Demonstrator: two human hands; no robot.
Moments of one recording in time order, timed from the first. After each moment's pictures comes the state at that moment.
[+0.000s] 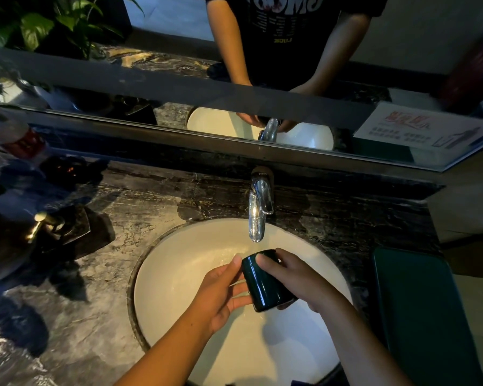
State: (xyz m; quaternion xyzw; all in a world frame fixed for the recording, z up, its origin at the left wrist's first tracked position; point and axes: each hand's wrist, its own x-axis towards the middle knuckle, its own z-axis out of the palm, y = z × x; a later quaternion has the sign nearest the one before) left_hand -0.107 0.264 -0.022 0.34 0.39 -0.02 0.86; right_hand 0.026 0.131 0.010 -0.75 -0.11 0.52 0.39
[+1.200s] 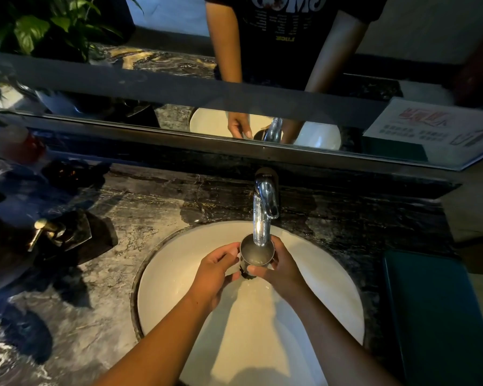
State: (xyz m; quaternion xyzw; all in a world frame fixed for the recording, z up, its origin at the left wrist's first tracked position) left_hand -0.084 0.298 -0.065 0.44 0.44 0.01 0.79; right_hand 0.022 0.158 -0.079 -0.73 -0.14 0.40 0.53
